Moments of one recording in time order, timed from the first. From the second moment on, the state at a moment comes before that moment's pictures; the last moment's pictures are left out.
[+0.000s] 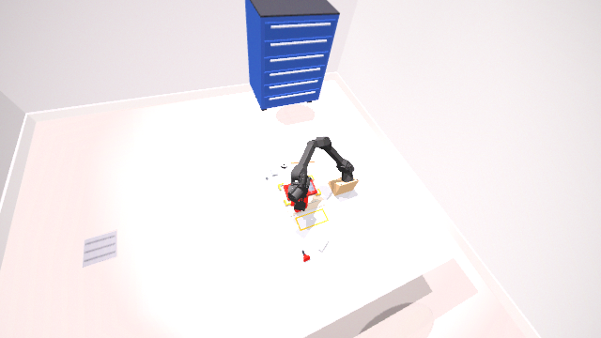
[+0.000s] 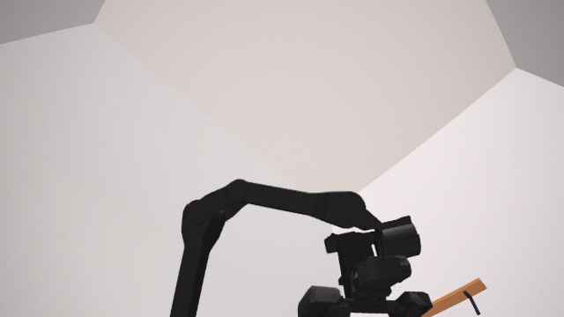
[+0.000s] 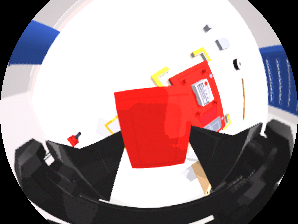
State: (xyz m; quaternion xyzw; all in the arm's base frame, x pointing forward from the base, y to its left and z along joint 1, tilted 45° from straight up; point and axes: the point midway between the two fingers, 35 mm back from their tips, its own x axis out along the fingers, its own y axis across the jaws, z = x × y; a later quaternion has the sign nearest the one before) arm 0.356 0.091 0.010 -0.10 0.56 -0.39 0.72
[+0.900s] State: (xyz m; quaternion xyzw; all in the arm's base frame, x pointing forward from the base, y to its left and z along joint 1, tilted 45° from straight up) arm 0.337 0.006 0.085 -0.27 0.63 -0.26 0.68
